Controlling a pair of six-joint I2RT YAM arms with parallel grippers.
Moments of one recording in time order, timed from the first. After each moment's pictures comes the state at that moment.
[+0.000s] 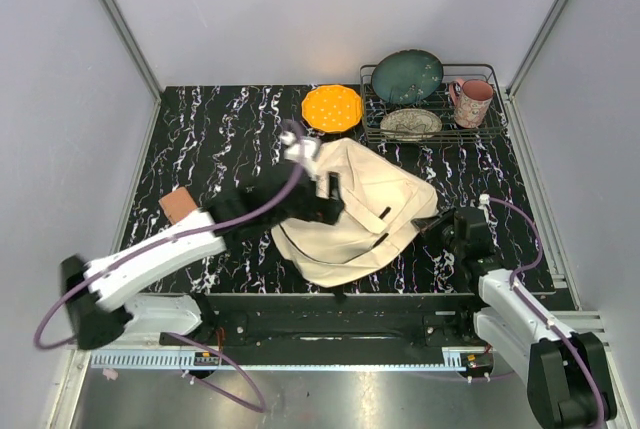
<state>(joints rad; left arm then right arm) -0.93 1.10 1.09 -0.55 -0.24 -0.57 0.19 0.84 0.19 0.10 -0.09 1.11</state>
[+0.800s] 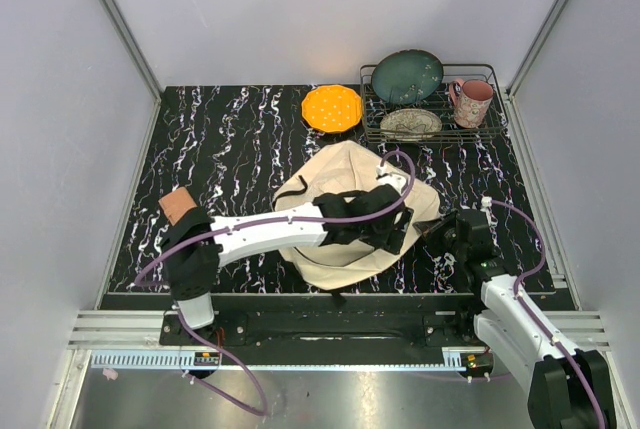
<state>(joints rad) -1.17 1.74 1.40 -0.51 -0.17 -0.64 0.19 0.75 0.20 -0.03 -0.09 1.11</state>
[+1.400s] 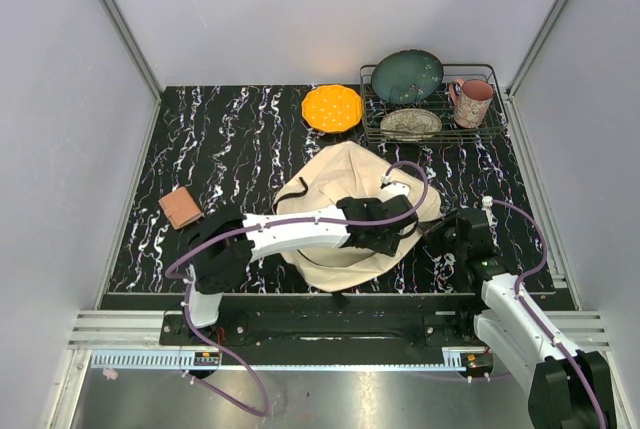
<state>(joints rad) -1.20 1.92 1.51 -0.63 -0.27 -0.72 0.20 0.74 0.22 -0.08 -0.07 1.10</state>
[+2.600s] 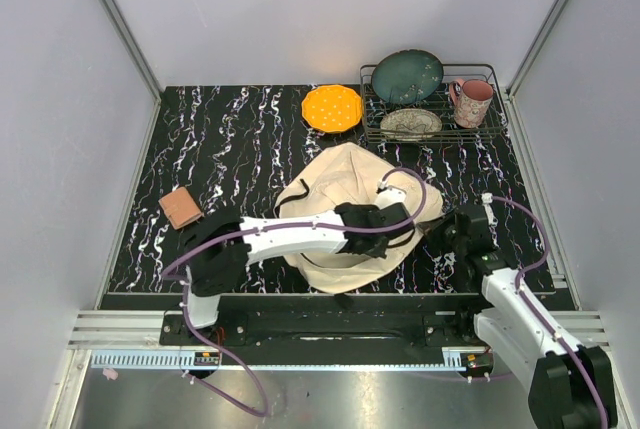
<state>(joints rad) -1.22 1.95 1.52 -0.67 -0.33 -0.71 0.20 0.75 0.26 -0.14 -0.03 1.08</state>
